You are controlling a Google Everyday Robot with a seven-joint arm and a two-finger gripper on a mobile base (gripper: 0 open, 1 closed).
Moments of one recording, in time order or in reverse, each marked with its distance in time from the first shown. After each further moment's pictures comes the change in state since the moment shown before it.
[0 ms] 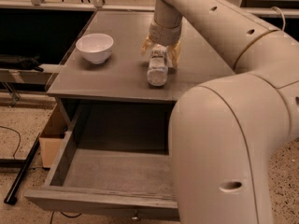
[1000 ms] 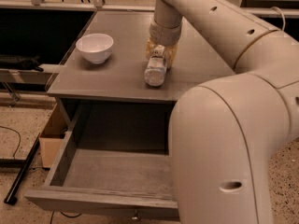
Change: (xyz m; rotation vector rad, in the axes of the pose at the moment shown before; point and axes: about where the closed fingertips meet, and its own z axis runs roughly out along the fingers) arm 0.000 0.000 0.000 0.000 0.000 0.000
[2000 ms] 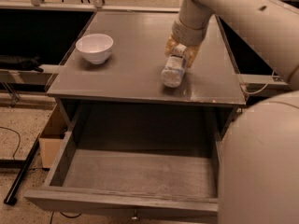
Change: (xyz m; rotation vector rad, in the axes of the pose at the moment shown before) arm 0.002 0.055 -0.035 0.062 0.082 0.109
